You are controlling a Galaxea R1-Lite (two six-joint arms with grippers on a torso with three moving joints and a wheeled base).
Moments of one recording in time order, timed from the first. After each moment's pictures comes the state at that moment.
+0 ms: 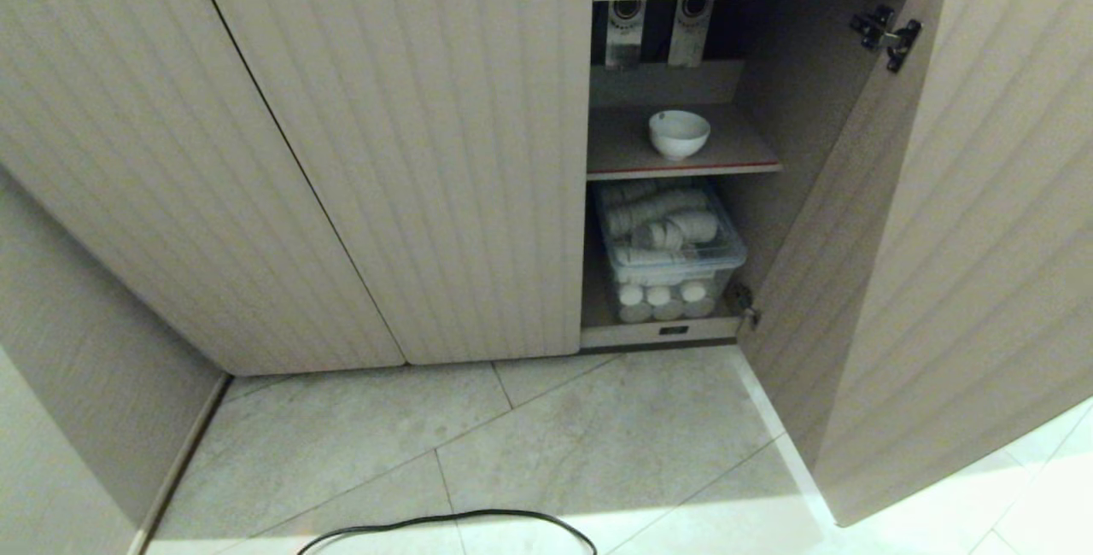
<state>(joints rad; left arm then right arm) 0.00 0.00 0.00 0.00 0.00 -0.03 0.00 0.00 0.00 0.00 -0.01 -0.03</state>
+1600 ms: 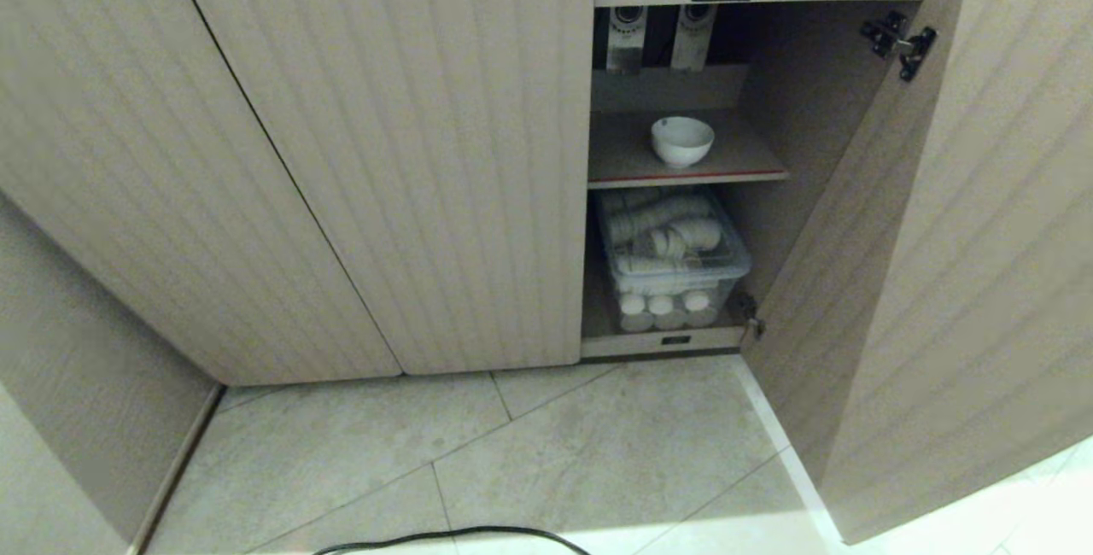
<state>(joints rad) 0.00 0.00 0.00 0.00 0.00 -0.03 0.00 0.00 0.00 0.00 -0.01 -0.02</state>
